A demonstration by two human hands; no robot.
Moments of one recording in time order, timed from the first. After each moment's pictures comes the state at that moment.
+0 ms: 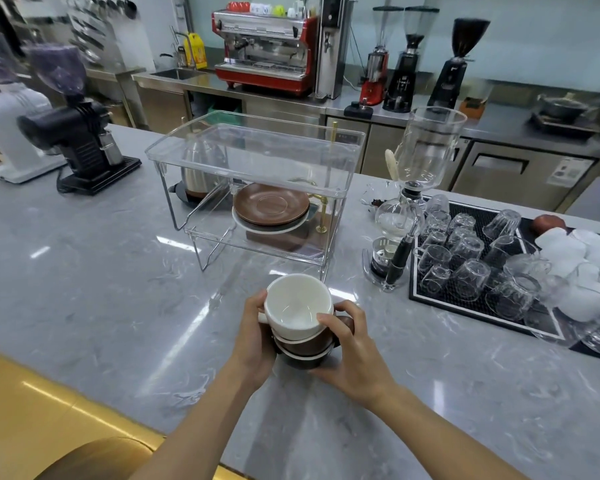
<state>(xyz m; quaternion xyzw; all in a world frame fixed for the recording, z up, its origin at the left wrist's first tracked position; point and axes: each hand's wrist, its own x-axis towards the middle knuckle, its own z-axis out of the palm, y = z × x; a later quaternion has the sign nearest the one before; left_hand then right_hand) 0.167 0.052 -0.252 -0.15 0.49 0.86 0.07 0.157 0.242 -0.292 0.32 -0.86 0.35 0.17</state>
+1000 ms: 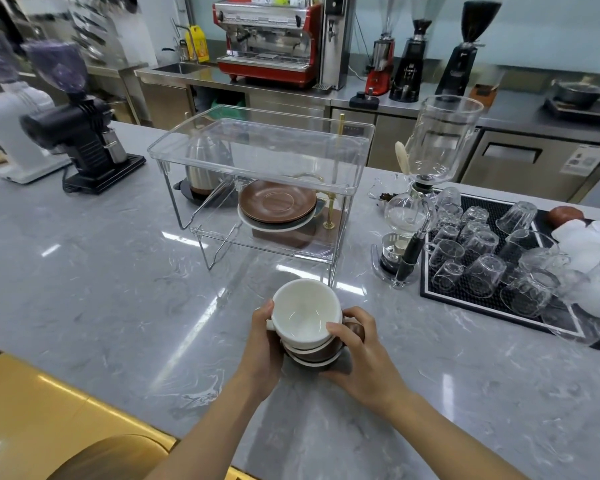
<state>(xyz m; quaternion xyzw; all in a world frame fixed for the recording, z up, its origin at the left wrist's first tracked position) 0.172 0.050 -0.270 -0.16 0.52 0.84 0.06 0.156 0.246 -0.310 0.35 -0.85 0.36 0.17</state>
